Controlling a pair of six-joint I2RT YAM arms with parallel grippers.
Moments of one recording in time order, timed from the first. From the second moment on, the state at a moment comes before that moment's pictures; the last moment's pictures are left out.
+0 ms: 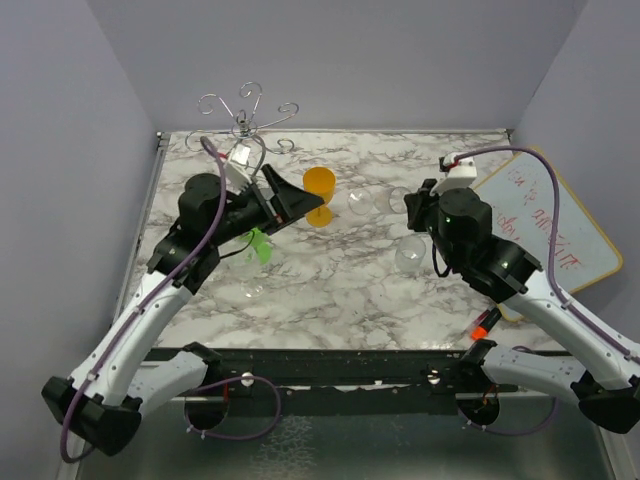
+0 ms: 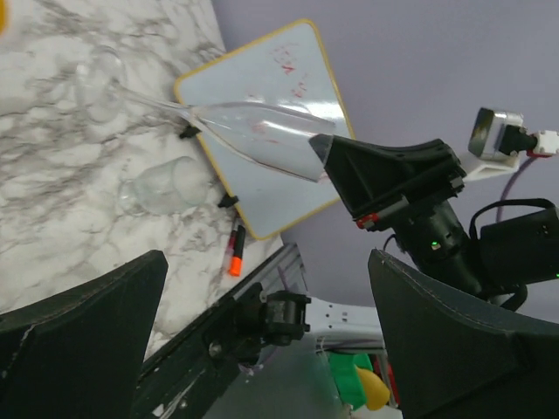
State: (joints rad) left arm -0.40 0.93 1.02 -0.26 0.46 -1.00; right arm 0.79 1.01 1.12 -0.40 0.56 0.34
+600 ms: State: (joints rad) left arm -0.75 1.29 1.24 0.19 0.11 -1.20; right arm 0.79 0.70 0.93 0.10 0.65 0.30
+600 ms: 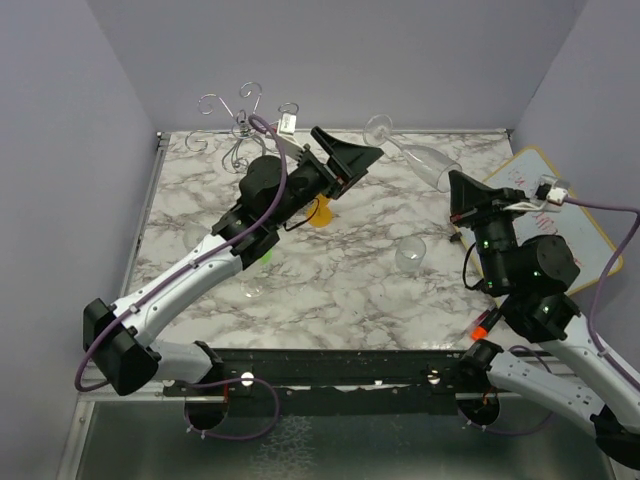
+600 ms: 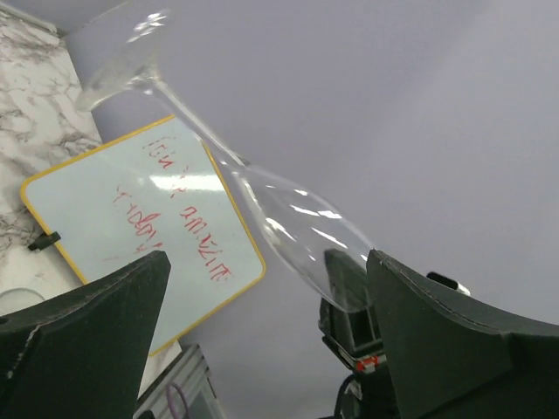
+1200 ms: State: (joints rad) left arm -0.91 1.38 1.31 0.32 -0.28 -1.28; right arm 0.79 0.63 0.81 0.35 0.42 0.39
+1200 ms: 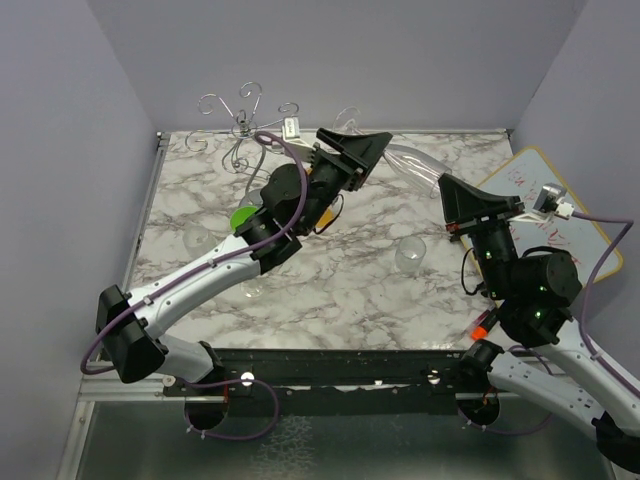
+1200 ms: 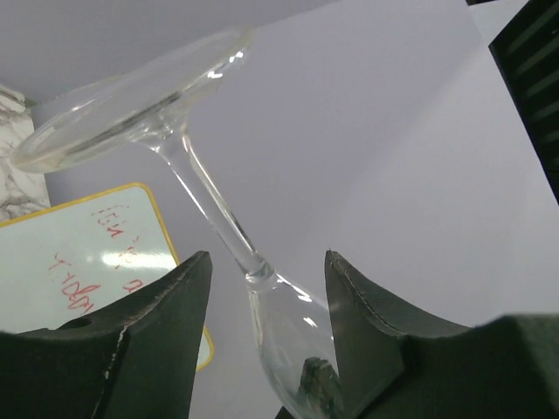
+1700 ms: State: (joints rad) left arm -0.91 1.36 1.25 0.42 -0.38 -1.38; right arm 0.79 0.64 0.79 0.37 0.38 0.43
